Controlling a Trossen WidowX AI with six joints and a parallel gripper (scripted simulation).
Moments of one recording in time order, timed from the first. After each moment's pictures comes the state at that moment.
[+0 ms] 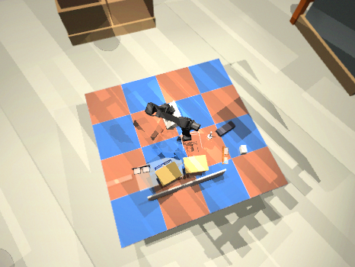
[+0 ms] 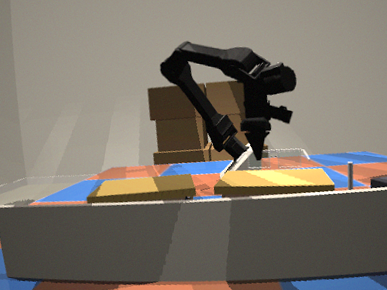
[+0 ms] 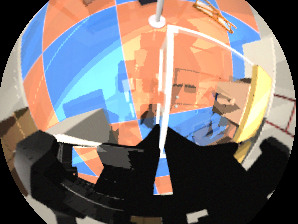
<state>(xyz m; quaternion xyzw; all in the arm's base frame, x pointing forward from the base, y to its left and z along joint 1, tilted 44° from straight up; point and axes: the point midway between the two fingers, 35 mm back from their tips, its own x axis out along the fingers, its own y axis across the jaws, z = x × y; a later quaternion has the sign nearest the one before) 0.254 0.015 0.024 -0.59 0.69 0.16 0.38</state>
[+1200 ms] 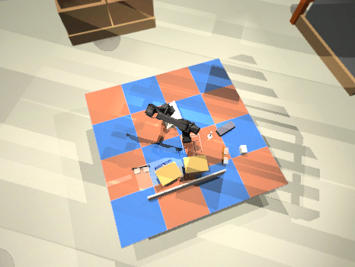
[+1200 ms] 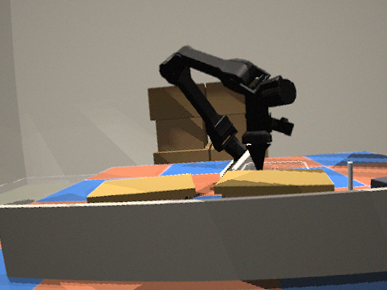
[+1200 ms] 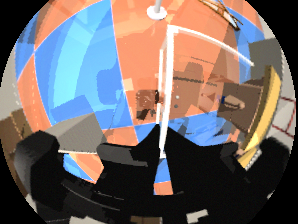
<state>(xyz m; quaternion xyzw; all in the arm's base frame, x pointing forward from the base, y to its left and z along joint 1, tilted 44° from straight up) 0.257 -0.006 0.002 -0.59 0.69 0.16 0.38</state>
